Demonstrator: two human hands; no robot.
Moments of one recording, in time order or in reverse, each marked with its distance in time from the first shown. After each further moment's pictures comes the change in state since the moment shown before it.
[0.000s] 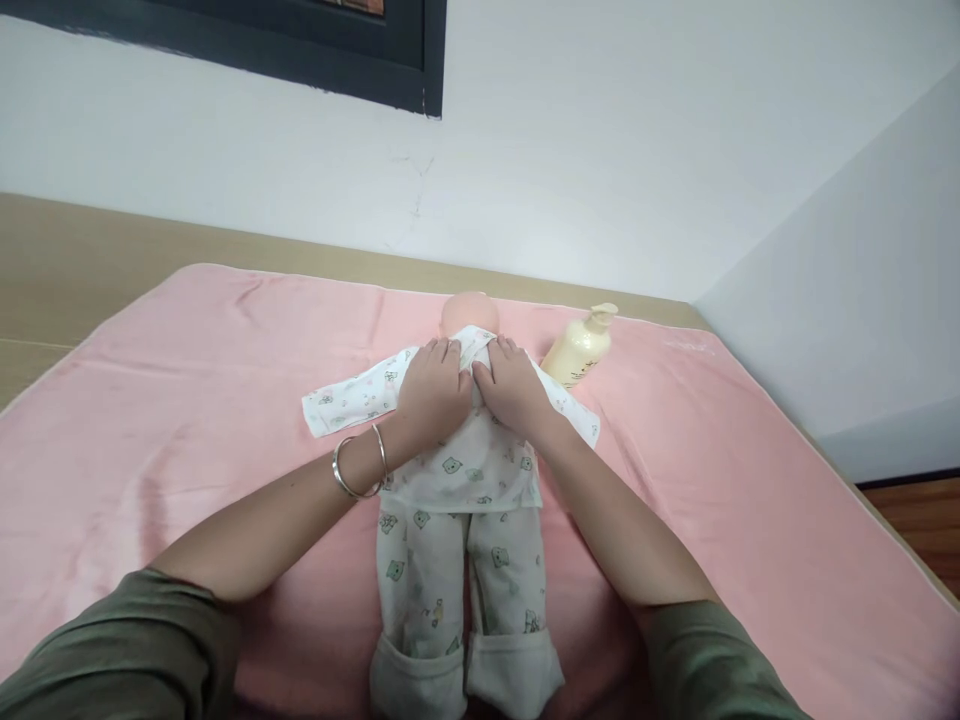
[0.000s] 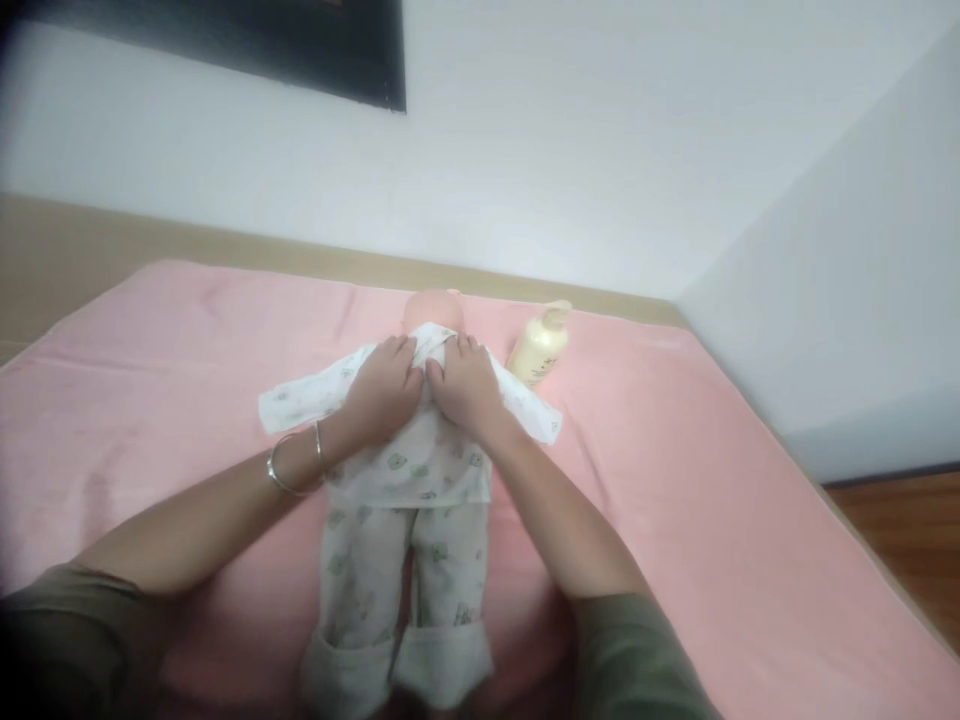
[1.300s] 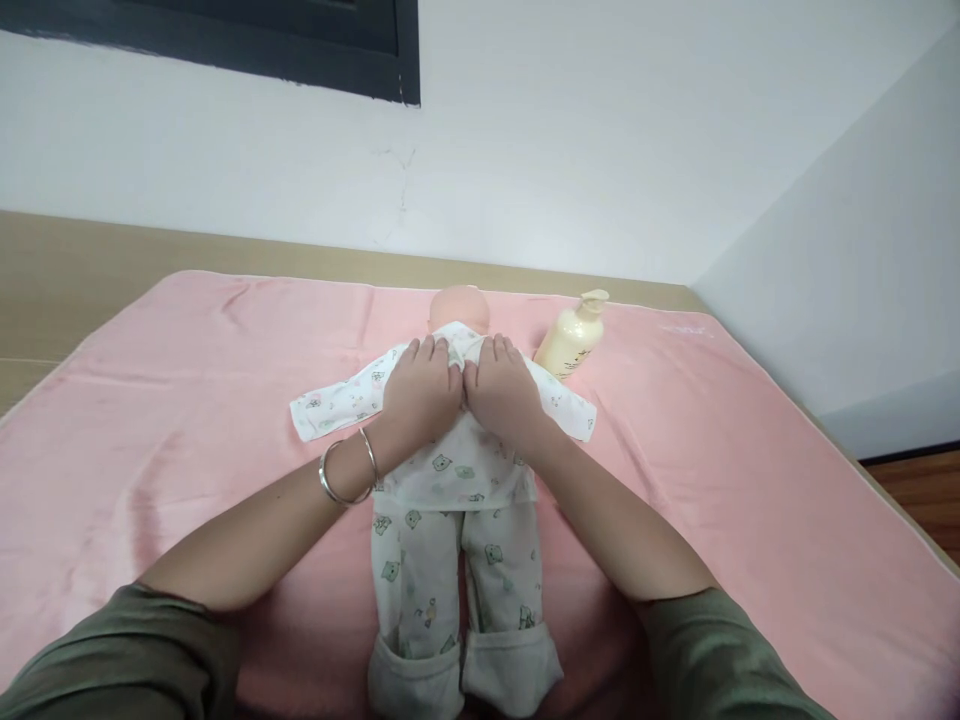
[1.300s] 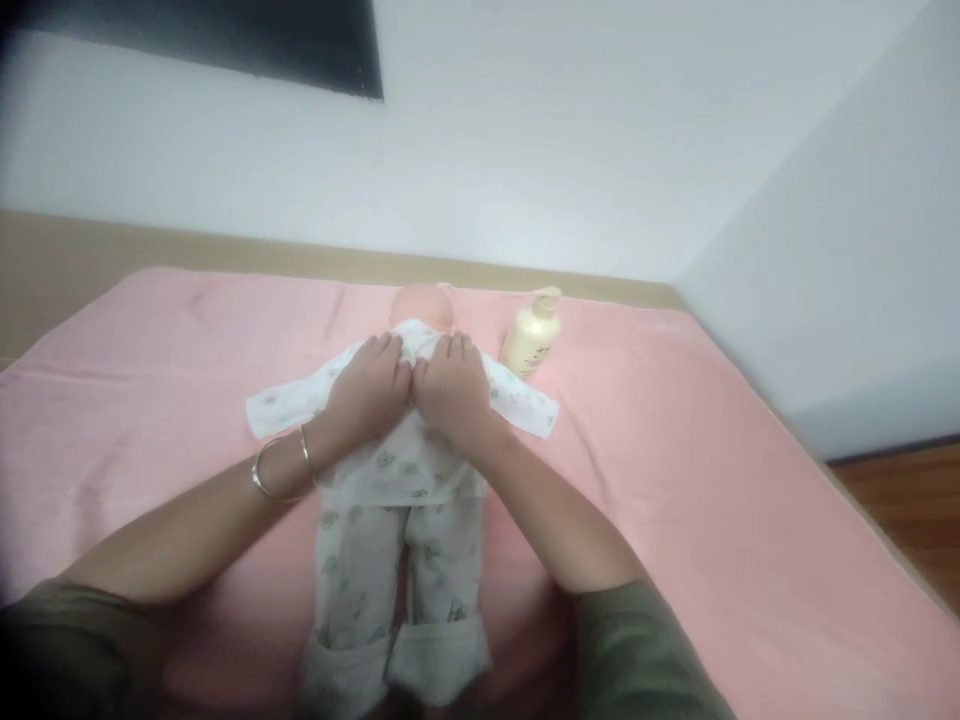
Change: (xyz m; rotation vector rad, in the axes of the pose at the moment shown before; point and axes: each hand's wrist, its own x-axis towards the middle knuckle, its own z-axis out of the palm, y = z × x) left_hand -0.009 0.003 -0.007 0.046 -0.033 0.089; right_hand -0.016 -0.011 0.011 -0.053 0.147 -0.032
